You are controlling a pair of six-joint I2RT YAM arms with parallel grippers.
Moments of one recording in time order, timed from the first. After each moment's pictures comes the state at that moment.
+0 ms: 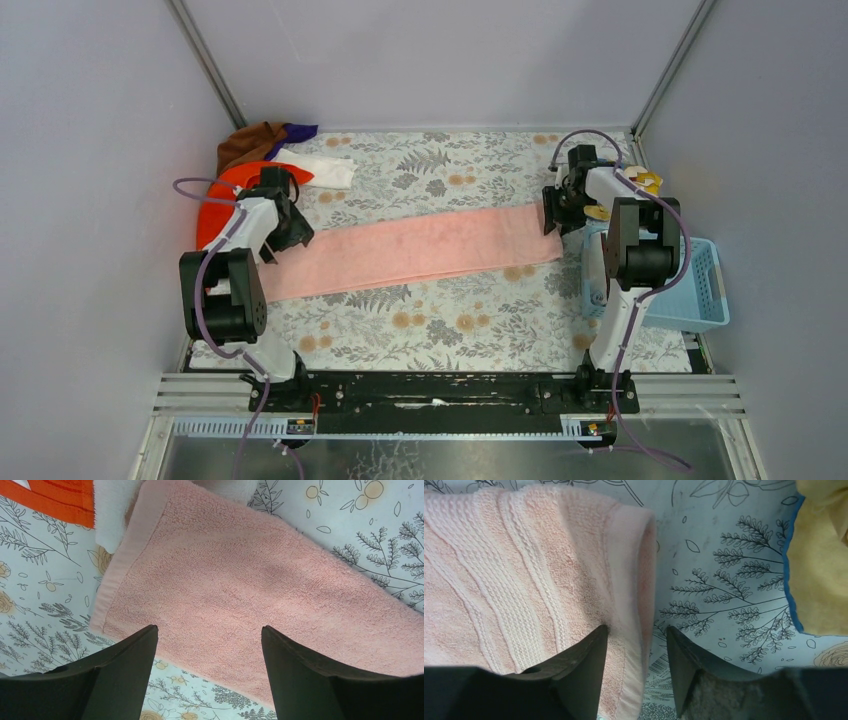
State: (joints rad) left arm 0.12 1.63 1.13 -0.76 -0.24 -0.55; right arm -0.01 2.04 1.46 -0.73 -0.13 -0.07
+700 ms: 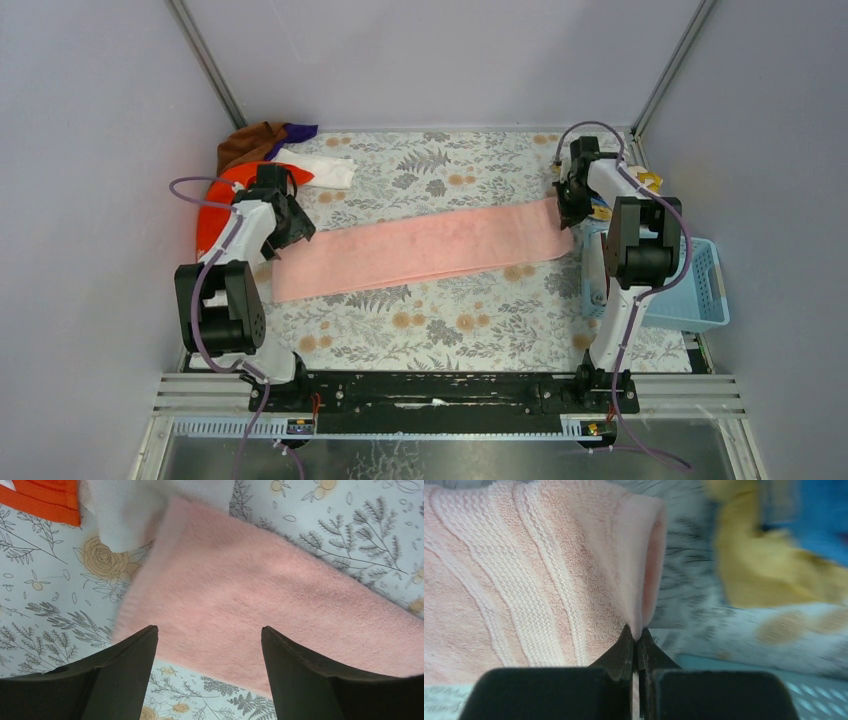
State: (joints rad) left arm 0.11 1.58 1.13 -0.76 -0.19 -0.55; right arm -0.02 2.06 1.52 -0.81 -0.08 -0.10
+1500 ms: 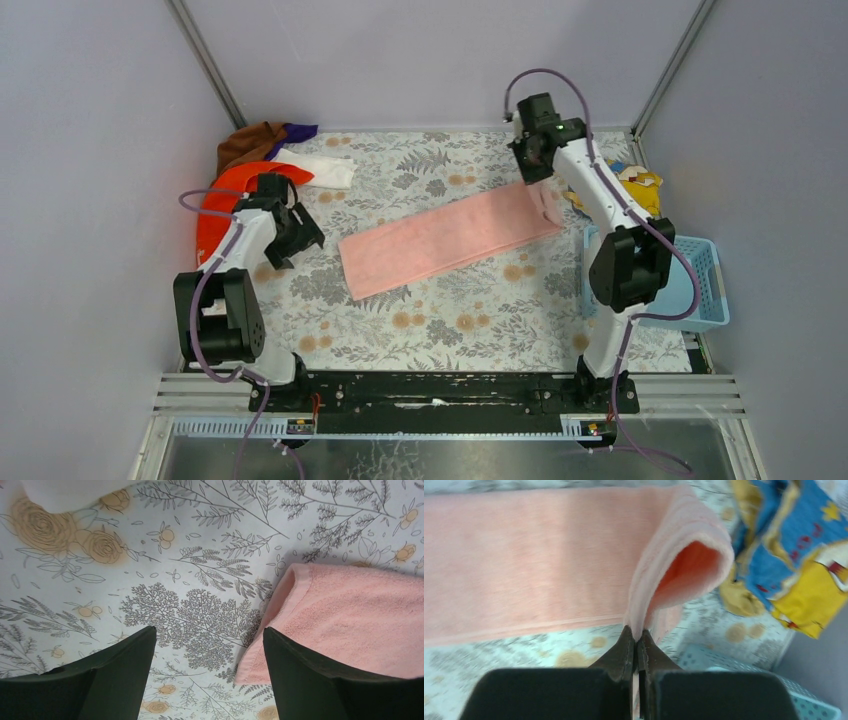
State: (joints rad) left arm 0.11 1.51 1.05 -0.75 -0.02 -0.55; right arm 0.26 1.90 1.85 -0.96 0.20 -0.11
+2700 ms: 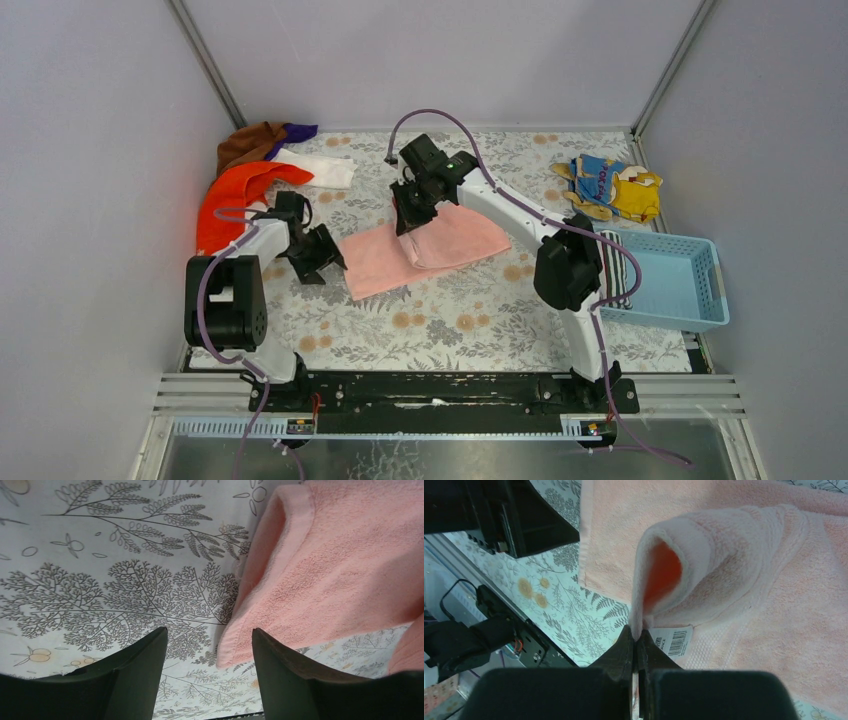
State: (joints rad) left arm 0.06 1.59 0.91 -0.65 0.26 -0.53; right arm 0.75 2.13 1.99 -0.87 -0.30 0.33
